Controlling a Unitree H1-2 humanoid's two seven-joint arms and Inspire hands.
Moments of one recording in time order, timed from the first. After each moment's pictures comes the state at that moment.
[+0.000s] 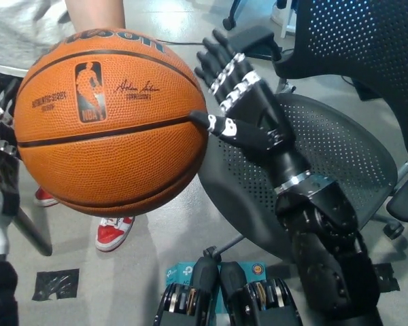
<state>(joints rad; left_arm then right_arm) -0.23 0.18 0.22 -0.37 -0.22 0.10 -0.03 -0.56 0.11 0.12 0.07 0.44 0.08 0.19</state>
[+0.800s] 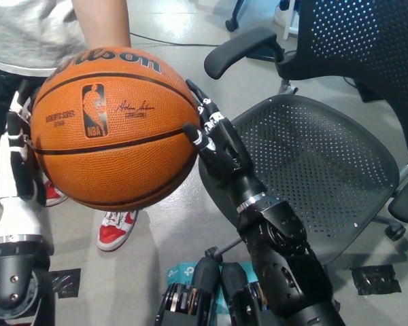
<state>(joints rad) -0.29 0.13 0.13 -0.14 -0.04 0.03 0.10 -0.61 0.19 0.13 0.54 0.38 -0.19 0.24</state>
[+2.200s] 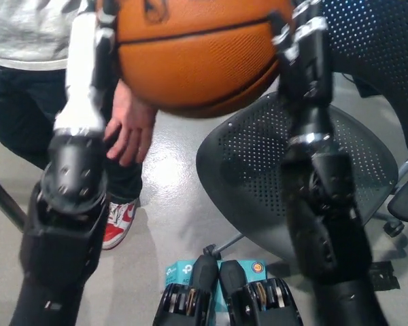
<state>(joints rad) -0.74 0.11 -0.10 -0.04 0.18 0.29 0.18 -0.72 0.11 0.04 0.14 0.30 -0.12 -0.19</state>
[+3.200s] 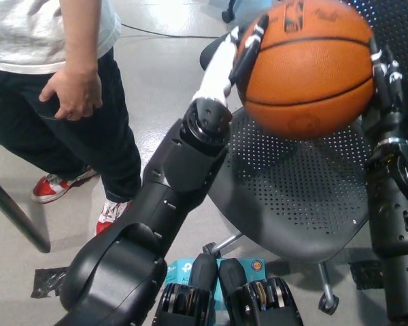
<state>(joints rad) -1.13 -0.11 -0.16 1.08 0.20 0.14 0.22 -0.73 -0.07 -0.24 0.52 0.51 0.08 -0.19</state>
